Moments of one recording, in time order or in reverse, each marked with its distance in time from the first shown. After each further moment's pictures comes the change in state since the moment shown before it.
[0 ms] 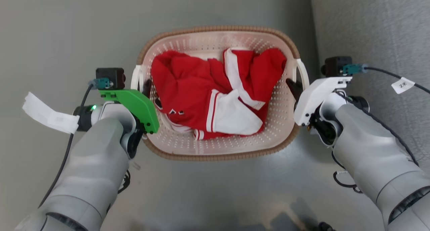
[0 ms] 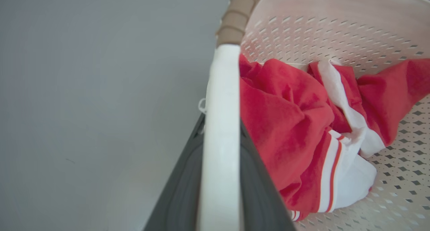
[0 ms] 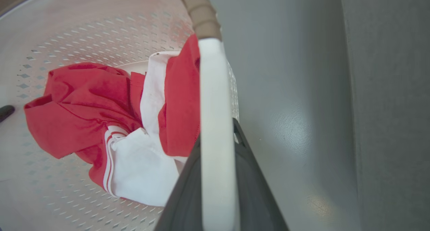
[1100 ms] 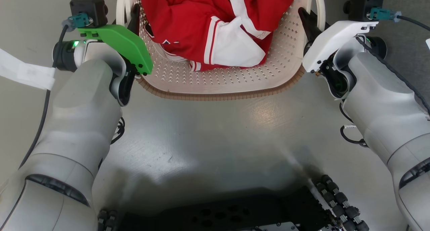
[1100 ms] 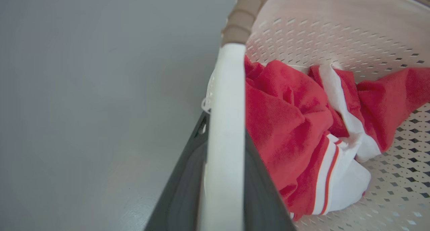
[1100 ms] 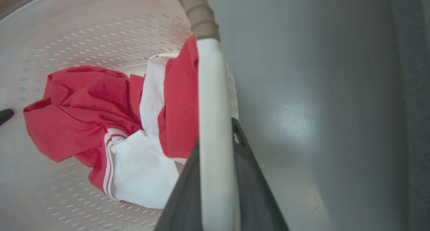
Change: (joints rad) left arm -0.232 -0.001 0.042 -0.010 0.023 0.016 -0.080; right arm -0.204 -0.035 -0.010 -0.024 -0.002 0.001 -0.145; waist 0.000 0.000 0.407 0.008
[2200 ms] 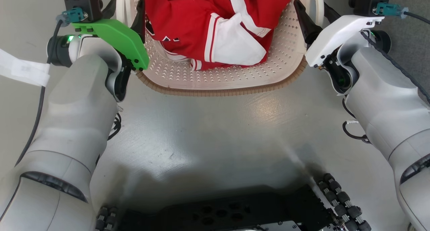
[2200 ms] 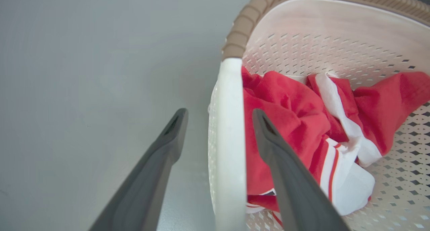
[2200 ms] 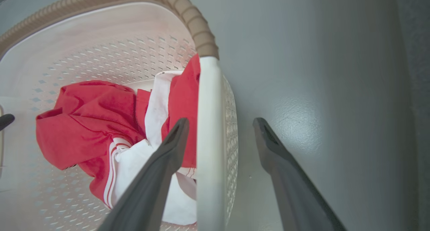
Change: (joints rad) left arm -0.018 0.001 0.036 0.013 0.042 0.000 -0.003; right arm -0.030 0.001 0.008 0.034 0.002 0.001 -0.044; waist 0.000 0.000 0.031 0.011
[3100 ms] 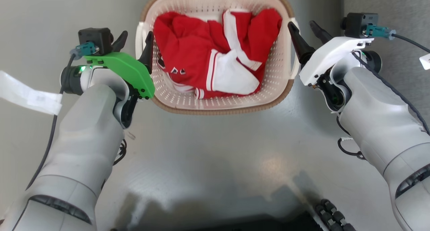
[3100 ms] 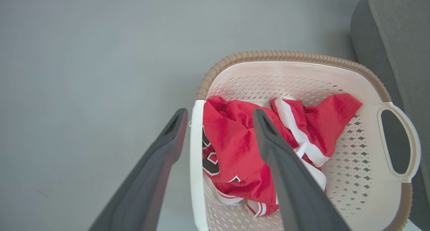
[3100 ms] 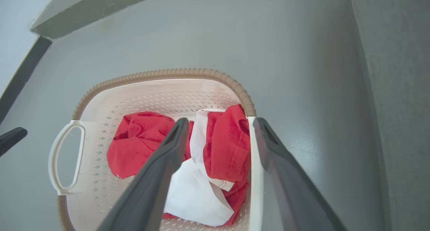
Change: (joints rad) left arm 0.140 0.003 0.050 -0.060 0.054 -0.014 0.000; right arm 0.081 0.009 0.010 -0.017 0.007 0.000 -0.010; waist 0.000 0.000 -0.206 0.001
